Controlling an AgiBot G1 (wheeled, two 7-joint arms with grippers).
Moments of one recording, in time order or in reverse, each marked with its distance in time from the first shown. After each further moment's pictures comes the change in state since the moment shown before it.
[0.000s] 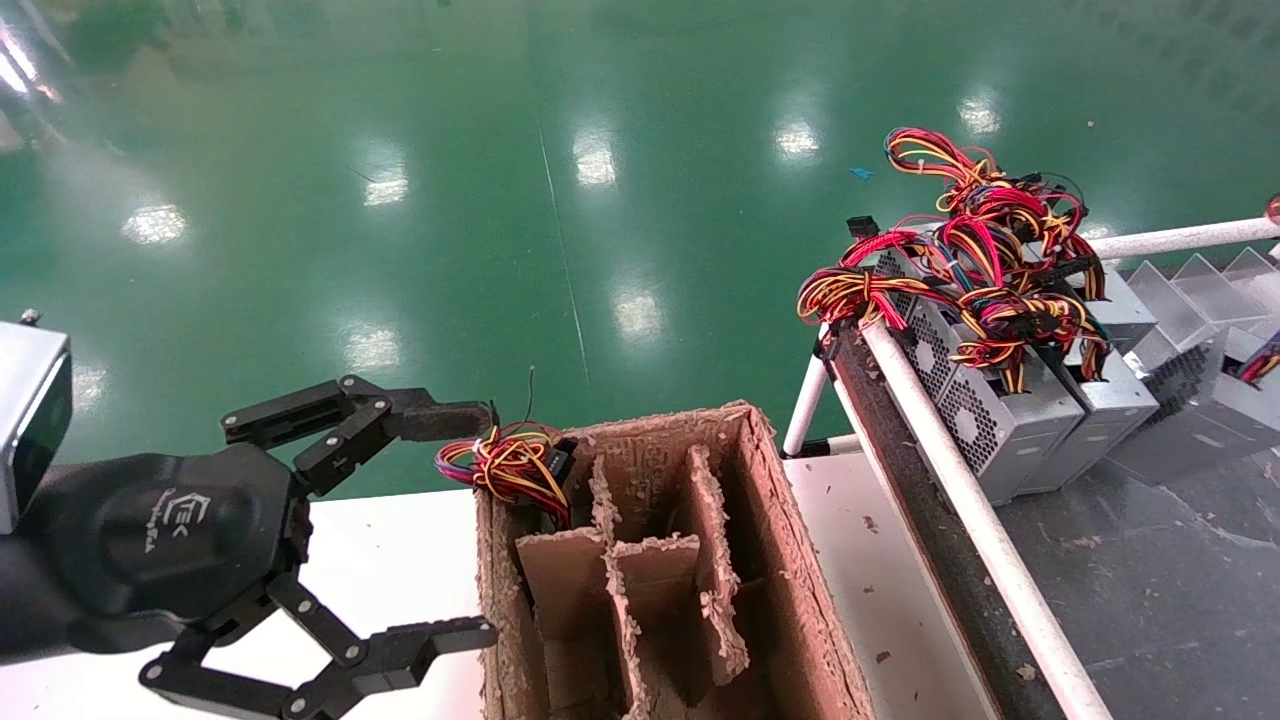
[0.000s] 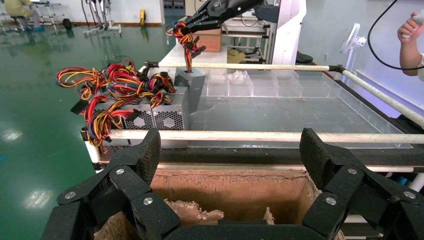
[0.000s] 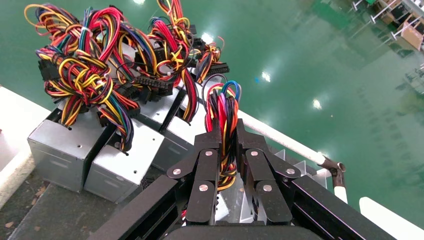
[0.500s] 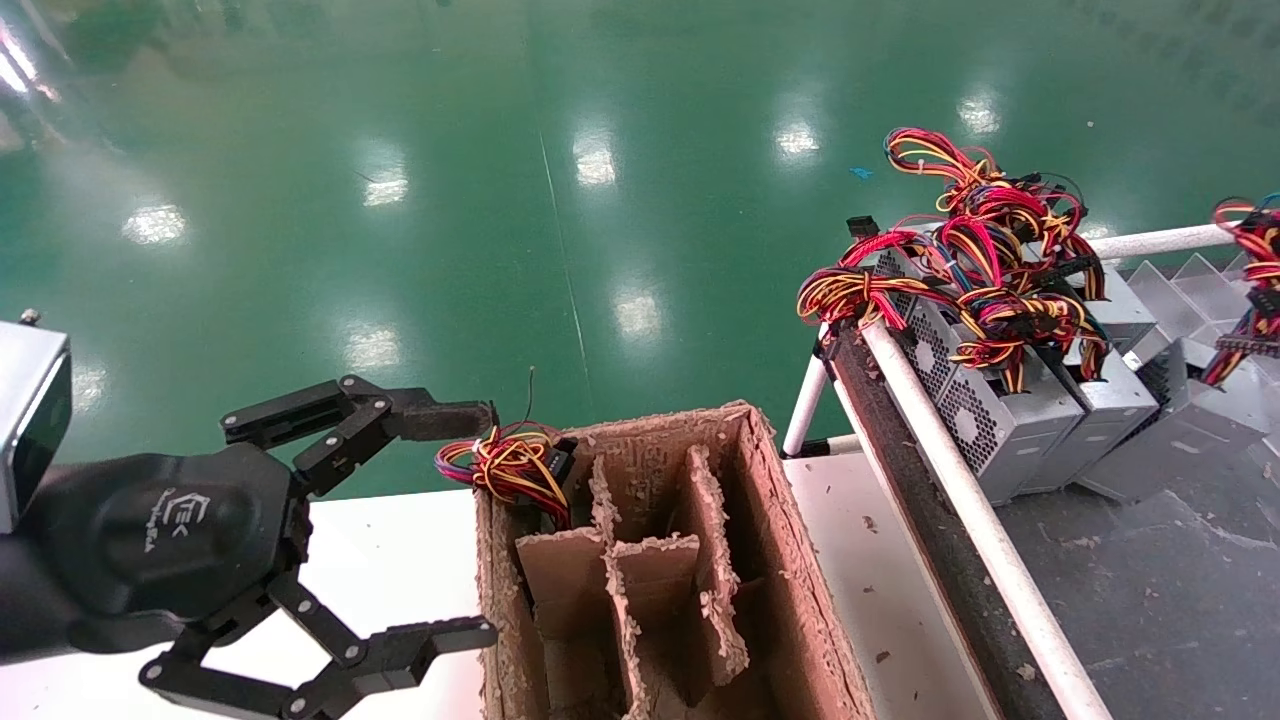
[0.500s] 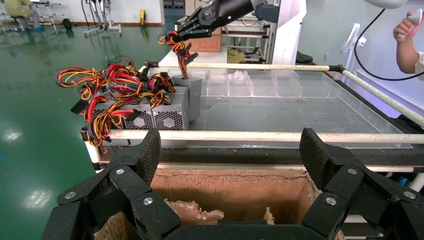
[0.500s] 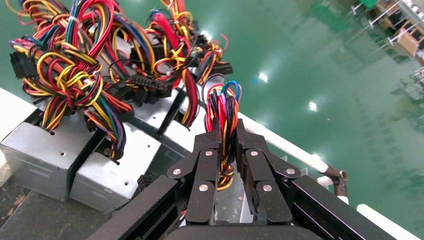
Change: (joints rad) left arm 0.000 0.000 0.000 0.000 0.000 0.000 0.000; right arm 0.087 -0.109 -0.045 -0.029 -0.129 -0.021 0.002
